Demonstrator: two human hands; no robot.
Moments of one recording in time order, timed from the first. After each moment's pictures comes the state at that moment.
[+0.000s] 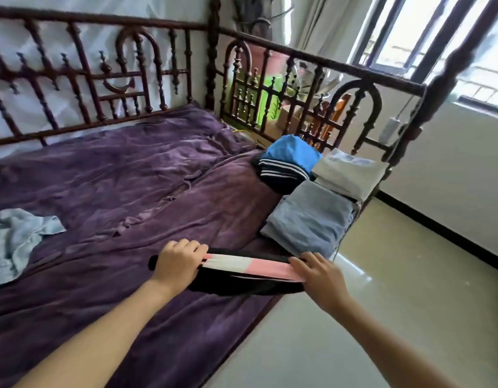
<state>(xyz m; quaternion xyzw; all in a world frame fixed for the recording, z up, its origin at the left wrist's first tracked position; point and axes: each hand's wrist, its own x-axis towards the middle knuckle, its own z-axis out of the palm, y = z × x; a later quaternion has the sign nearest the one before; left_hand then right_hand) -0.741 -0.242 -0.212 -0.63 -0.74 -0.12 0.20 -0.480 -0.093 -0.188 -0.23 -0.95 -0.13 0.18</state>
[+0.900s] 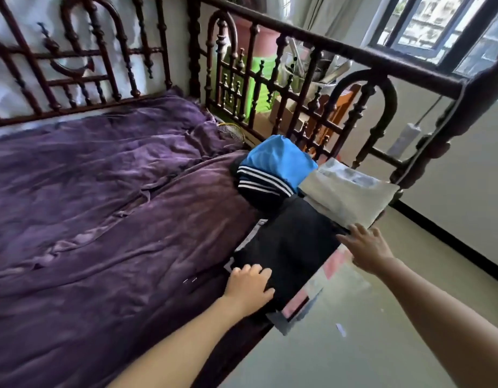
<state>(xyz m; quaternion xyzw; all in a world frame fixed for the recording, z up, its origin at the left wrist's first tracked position) -0.628 0.068 -0.251 -0.61 -0.77 -0.01 -0.17 -0.446 0.279 -0.181 -0.34 -0.88 -0.22 -0.25</state>
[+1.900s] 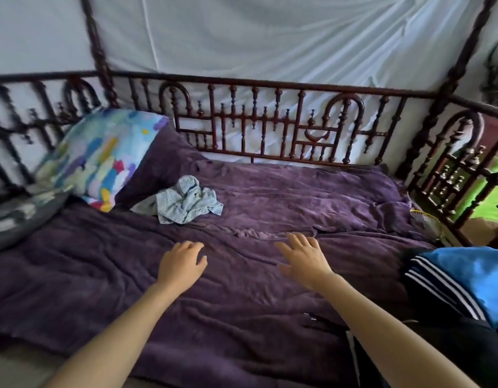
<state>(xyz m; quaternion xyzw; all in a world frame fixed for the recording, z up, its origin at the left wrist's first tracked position) -0.688 -0.250 -0.177 -0.04 -0.99 -0.11 0.06 -0.694 0.029 -0.160 0.18 -0.98 -0.04 0.02</state>
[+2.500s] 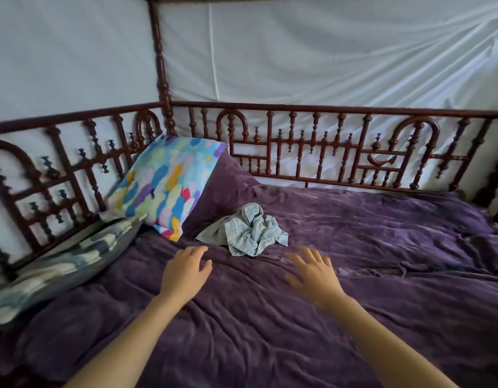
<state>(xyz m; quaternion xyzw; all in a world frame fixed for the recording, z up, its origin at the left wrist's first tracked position) -0.759 -0.517 -0.149 0.01 -0.97 -0.17 0.14 -0.780 -0.235 -0.162 0.16 -0.98 0.06 0.06</state>
